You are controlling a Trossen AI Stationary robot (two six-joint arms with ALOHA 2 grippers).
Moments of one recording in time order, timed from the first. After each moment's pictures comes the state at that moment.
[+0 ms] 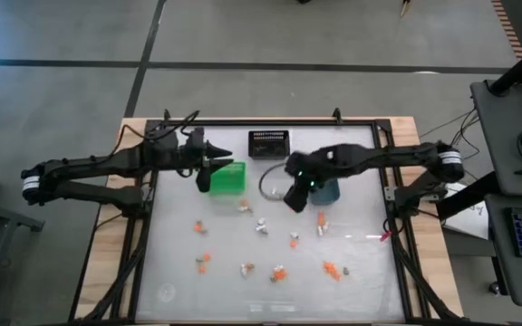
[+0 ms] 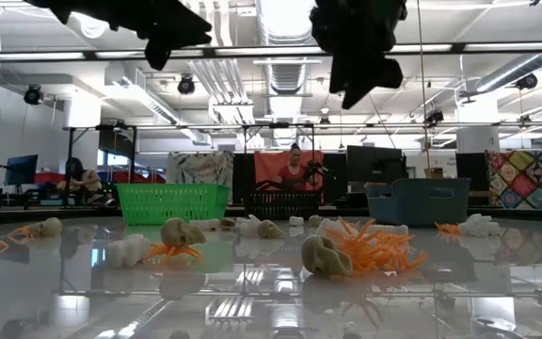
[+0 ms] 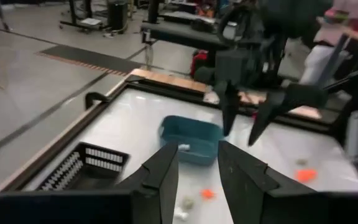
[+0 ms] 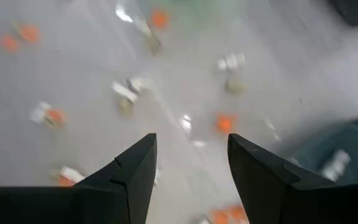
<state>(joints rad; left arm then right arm) 0.22 0.93 0.75 -0.02 0.05 -0.15 -0.03 1.61 1.41 -0.93 -0.03 0.57</state>
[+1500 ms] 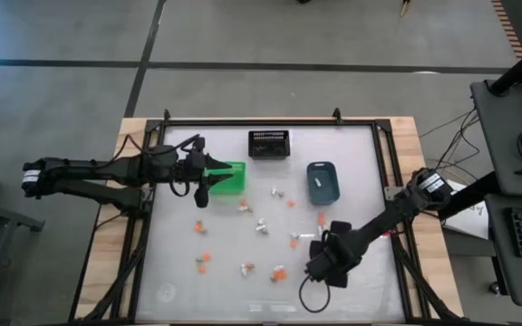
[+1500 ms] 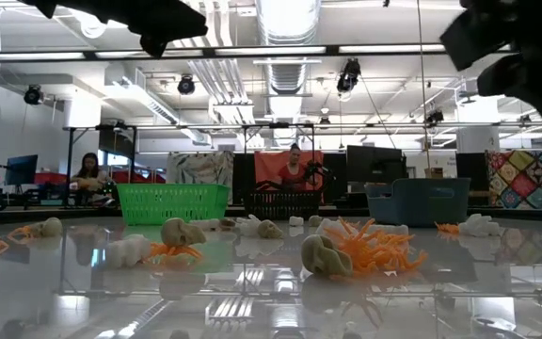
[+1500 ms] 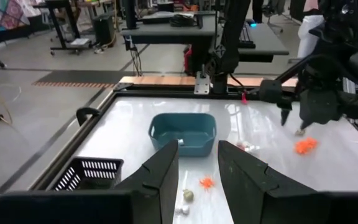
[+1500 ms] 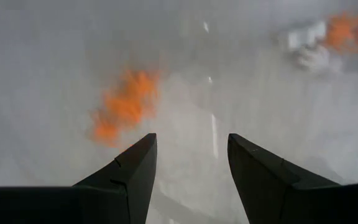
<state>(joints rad) 0.07 0.91 0.71 0.01 -0.07 0.04 0.58 1.82 1.32 -1.14 -0.04 0.76</state>
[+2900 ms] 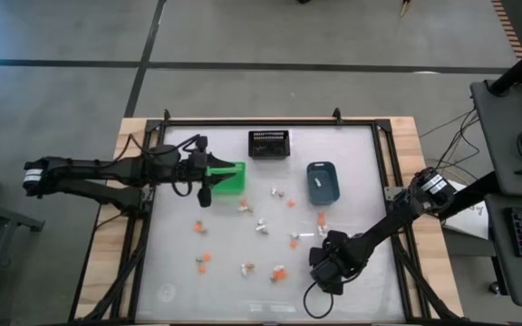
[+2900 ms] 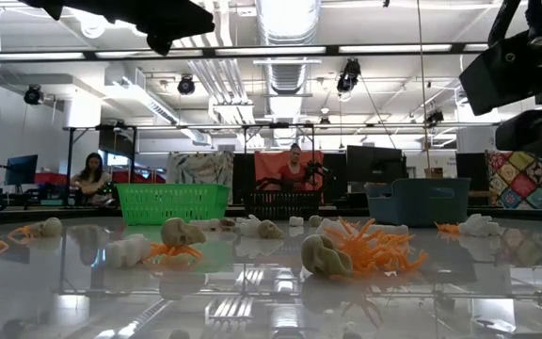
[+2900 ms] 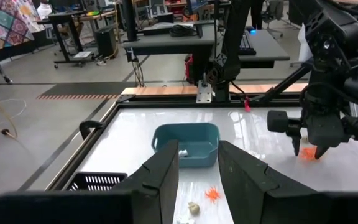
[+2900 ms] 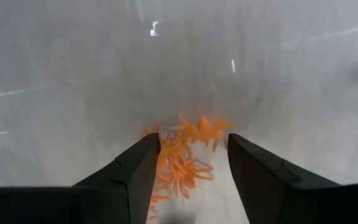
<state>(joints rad) 0.07 0.95 0.71 0.08 -0.07 0.07 0.63 1.82 1.10 -0.75 0.00 0.82</state>
